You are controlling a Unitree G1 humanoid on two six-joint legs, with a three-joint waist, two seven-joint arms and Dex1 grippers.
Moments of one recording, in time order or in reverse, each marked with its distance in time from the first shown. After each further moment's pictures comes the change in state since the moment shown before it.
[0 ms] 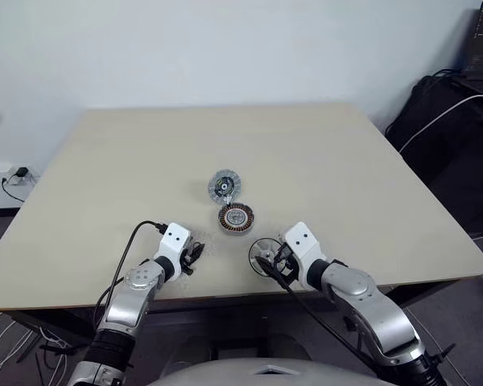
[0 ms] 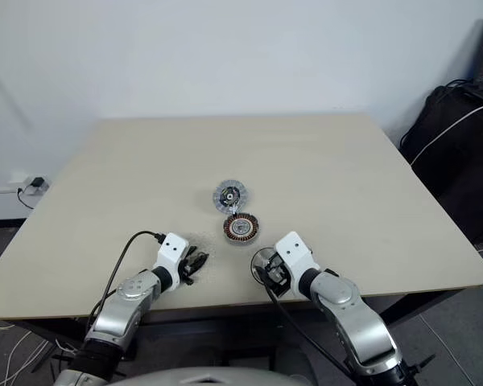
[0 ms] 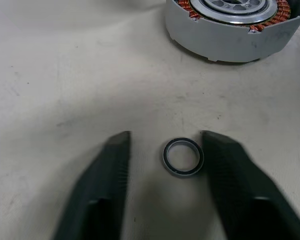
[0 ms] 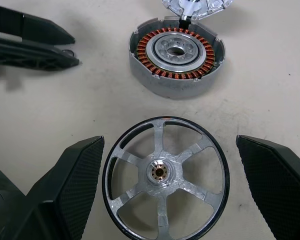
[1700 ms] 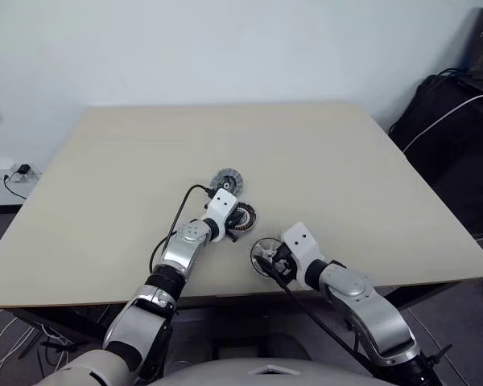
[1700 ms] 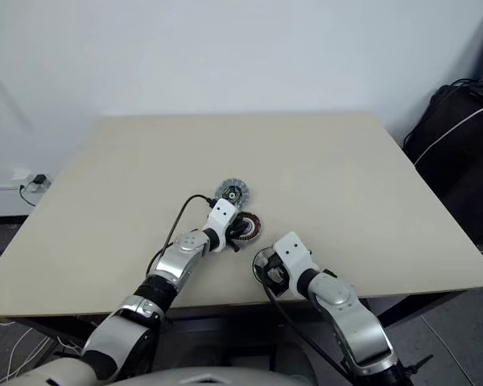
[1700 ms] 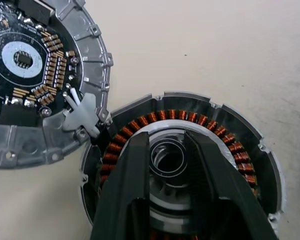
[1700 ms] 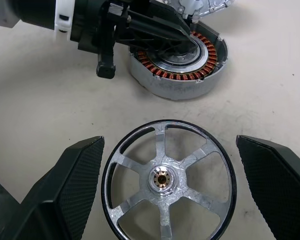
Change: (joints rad) left arm -0.486 -0.242 -0.066 0.558 0.066 -0.162 0.007; right arm 0.004 0.021 0.005 0.018 -0.023 -0.019 -0.015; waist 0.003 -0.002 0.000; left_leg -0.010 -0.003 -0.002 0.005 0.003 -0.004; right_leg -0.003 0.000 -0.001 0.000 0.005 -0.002
